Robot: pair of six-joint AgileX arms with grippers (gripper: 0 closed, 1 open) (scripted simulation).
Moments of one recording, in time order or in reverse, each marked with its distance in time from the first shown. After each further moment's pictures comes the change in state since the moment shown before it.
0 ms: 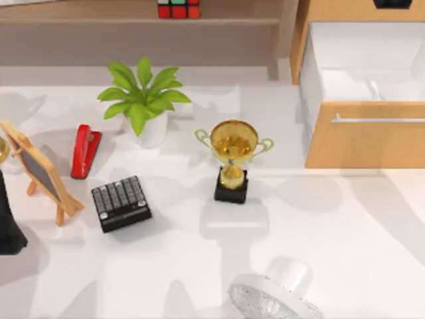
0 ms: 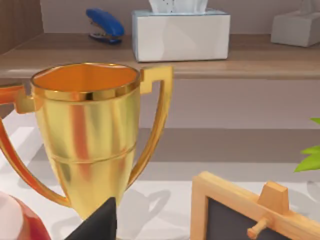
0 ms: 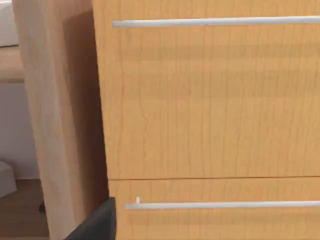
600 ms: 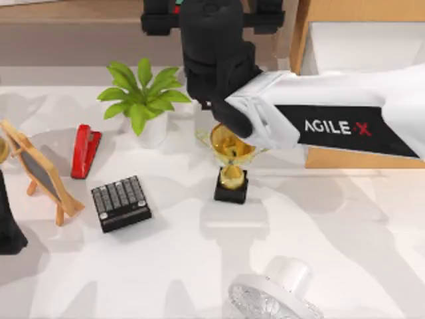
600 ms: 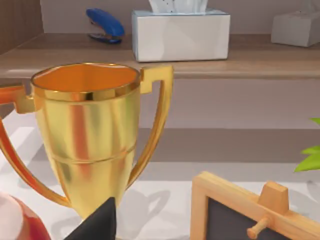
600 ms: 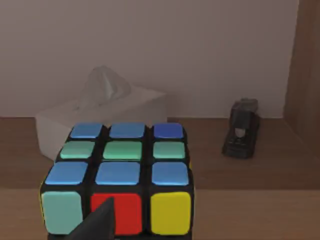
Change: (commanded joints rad) left arm 0.000 0.000 0.000 0.000 0.000 0.000; right arm 0.315 1.008 0.686 0.267 0.335 -0.003
